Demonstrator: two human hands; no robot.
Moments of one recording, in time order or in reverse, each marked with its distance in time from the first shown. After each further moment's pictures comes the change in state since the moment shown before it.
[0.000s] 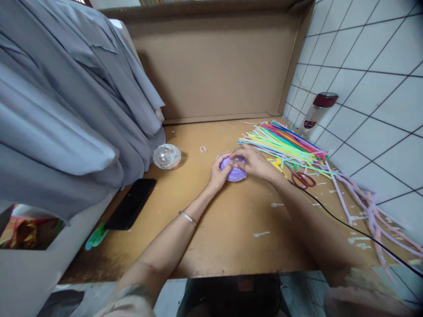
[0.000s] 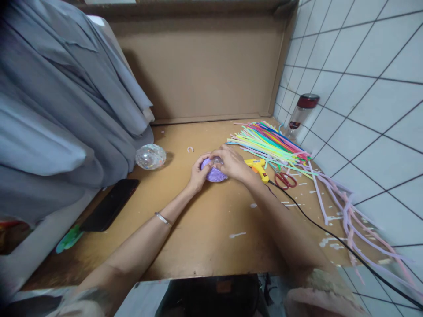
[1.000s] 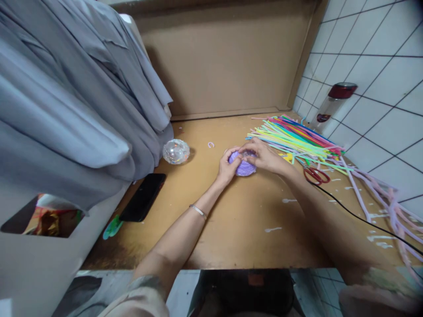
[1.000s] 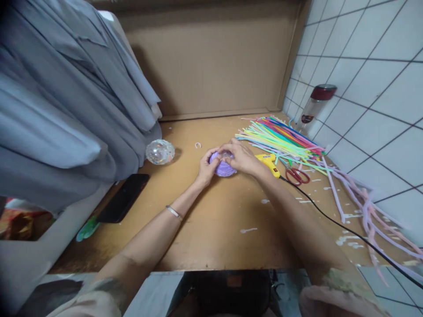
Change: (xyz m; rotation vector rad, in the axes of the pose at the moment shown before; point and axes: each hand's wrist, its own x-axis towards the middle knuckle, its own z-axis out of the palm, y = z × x) left_hand 0.003 0.000 -0.002 -0.024 0.016 -0.030; right_hand 0.003 0.007 0.005 0.063 0.052 -0.084
